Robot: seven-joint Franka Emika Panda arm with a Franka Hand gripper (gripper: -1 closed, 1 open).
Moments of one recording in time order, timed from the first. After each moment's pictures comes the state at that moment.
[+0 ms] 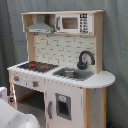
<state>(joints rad) -0.79 -0.75 2.01 -2.22 -1.22 2.17 1.70</state>
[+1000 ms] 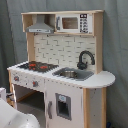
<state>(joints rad) -0.80 -0.75 2.03 -2.20 -1.17 2.16 1.61</state>
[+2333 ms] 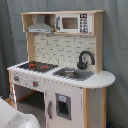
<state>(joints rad) -0.80 -0.75 2.04 -2.01 -1.17 2.07 1.23</state>
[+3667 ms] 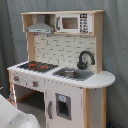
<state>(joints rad) -0.79 -0.71 2.01 -1.92 -1.15 1.97 0.81</state>
